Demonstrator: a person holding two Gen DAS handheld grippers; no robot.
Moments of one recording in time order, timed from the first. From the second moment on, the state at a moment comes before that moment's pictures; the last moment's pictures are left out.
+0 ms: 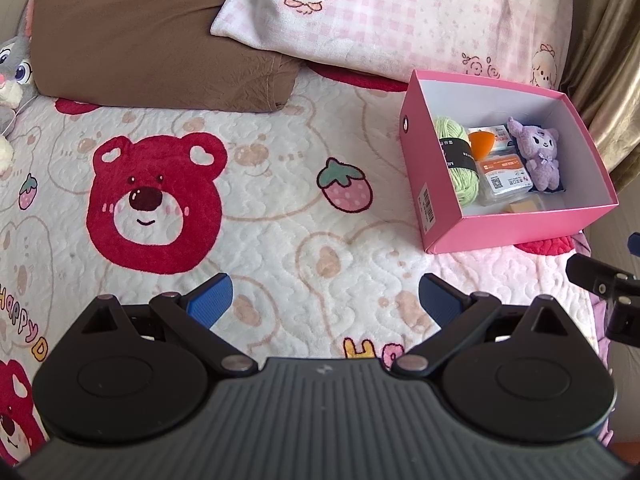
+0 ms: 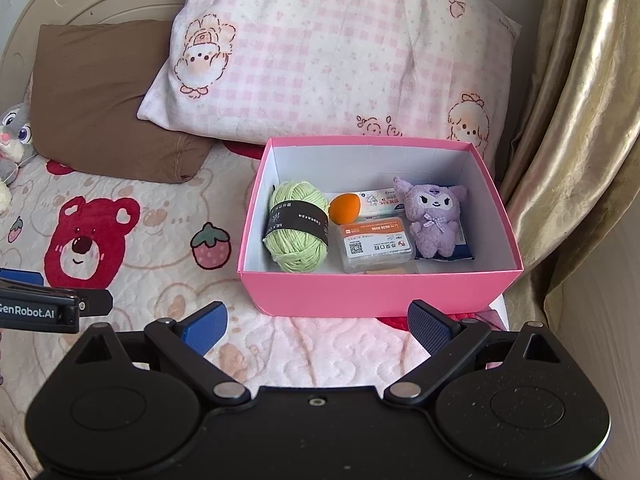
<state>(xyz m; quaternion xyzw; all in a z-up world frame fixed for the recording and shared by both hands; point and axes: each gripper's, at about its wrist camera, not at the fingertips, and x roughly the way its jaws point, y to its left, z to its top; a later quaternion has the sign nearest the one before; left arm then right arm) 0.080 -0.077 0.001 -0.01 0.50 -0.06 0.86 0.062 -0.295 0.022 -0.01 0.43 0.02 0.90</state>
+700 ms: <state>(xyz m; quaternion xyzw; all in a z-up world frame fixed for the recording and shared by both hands) 0.075 -0.067 0.004 0.00 0.51 -0.04 0.86 0.060 -0.295 0.019 -0.02 0.45 -0.01 0.89</state>
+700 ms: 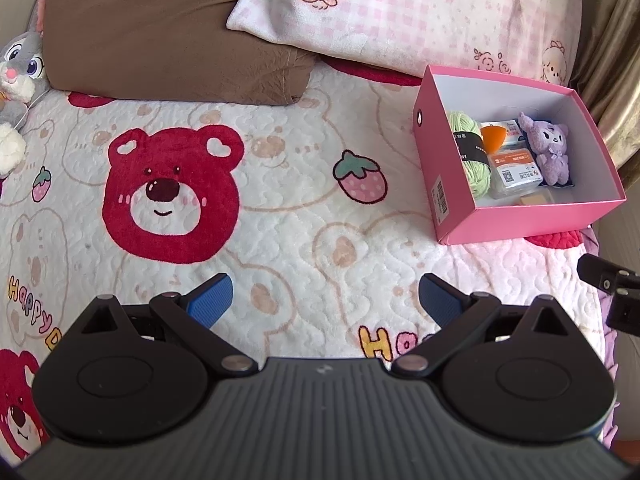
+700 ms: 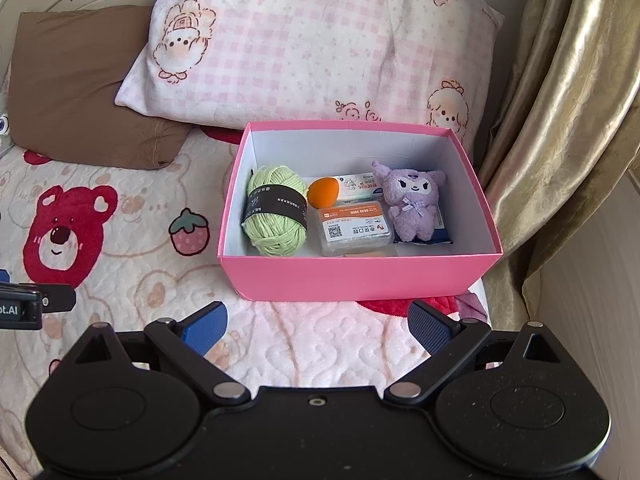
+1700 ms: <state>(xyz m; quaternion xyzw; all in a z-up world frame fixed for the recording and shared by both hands) 0.074 -0.064 0.003 0.00 0.53 -0.05 0.85 0.055 -0.284 0.022 -0.05 0.45 -0.01 0.89</state>
